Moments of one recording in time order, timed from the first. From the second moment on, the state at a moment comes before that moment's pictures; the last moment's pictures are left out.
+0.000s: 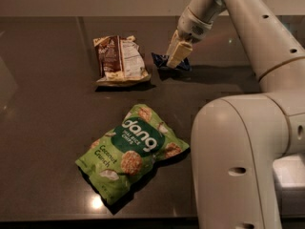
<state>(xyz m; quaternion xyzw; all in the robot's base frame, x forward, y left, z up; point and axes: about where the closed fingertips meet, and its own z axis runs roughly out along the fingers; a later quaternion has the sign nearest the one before) 0.705 -0.074 0.872 -0.70 0.68 0.14 0.18</state>
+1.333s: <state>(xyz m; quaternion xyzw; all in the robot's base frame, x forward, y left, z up) 0.693 -0.062 0.887 -0.70 0.67 0.16 0.20</state>
